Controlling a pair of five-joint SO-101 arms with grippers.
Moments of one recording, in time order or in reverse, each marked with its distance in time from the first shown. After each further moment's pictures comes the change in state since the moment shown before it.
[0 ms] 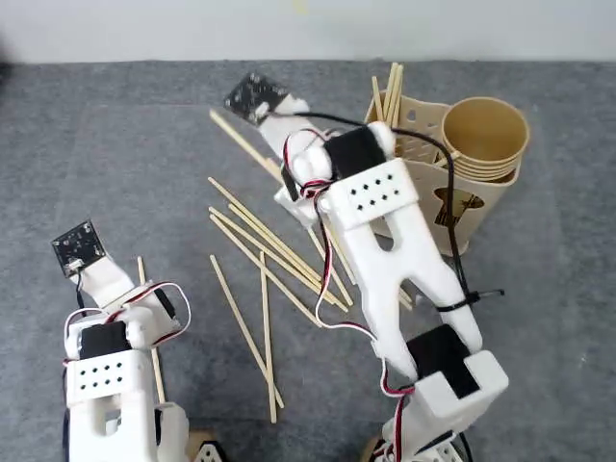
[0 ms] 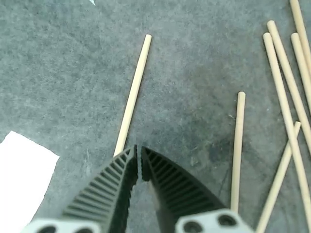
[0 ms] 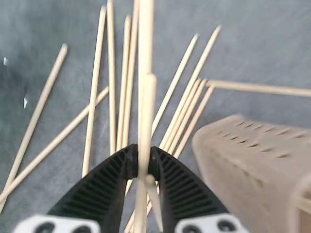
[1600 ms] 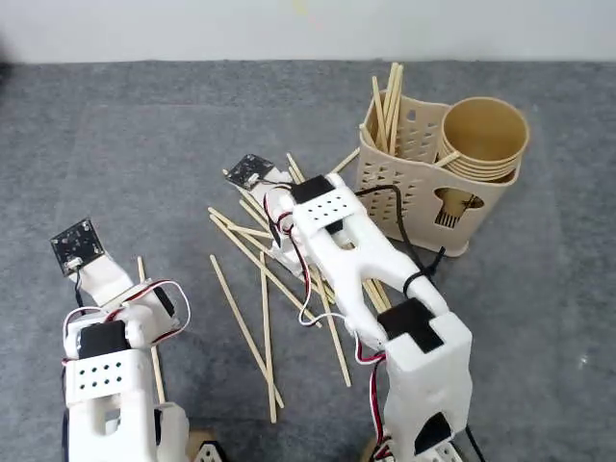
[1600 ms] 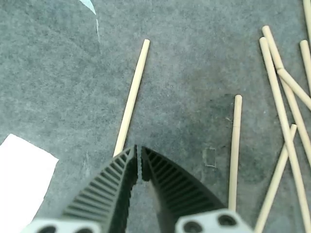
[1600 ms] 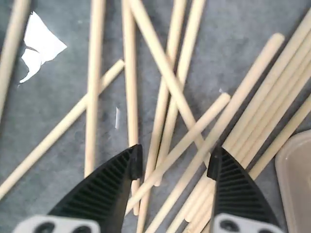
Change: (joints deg) left arm 0.1 0.0 -0.7 0.0 0.0; right arm -2.1 14.8 25.5 -20.2 -3.5
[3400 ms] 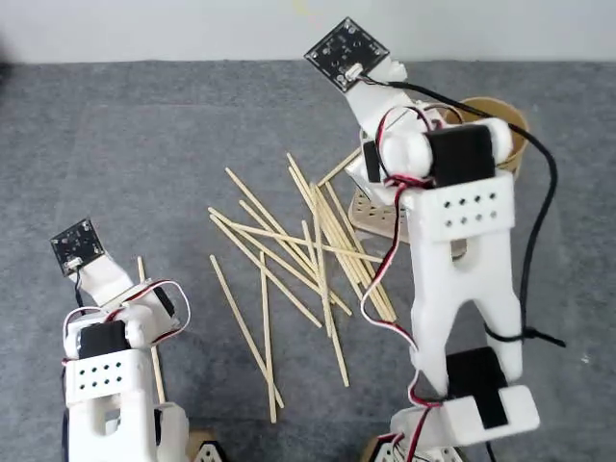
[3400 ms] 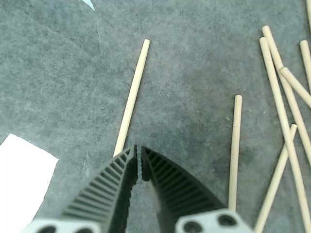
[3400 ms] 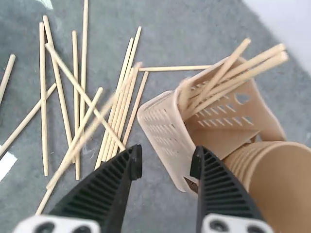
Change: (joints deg) left arm 0.0 0.0 0.0 0.0 0.0; right arm 14.9 -24.8 -33.6 30.8 7.7
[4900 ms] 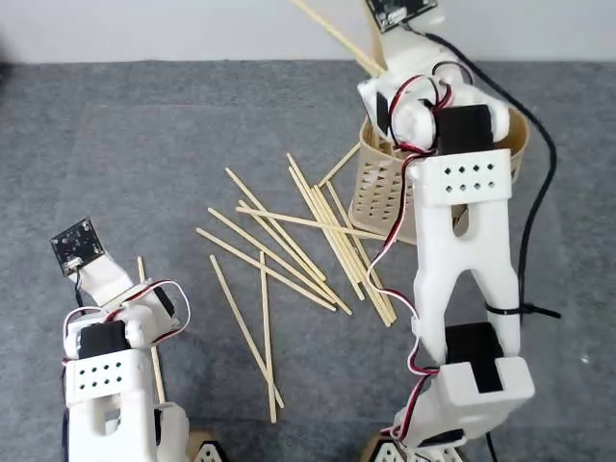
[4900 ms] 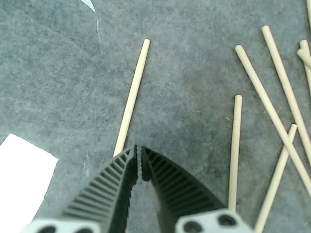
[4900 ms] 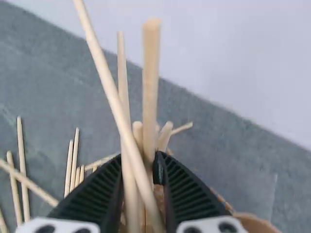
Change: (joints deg) left arm 0.0 0.0 0.0 0.0 0.0; right arm 5.1 9.1 0.0 -27.3 -9.8
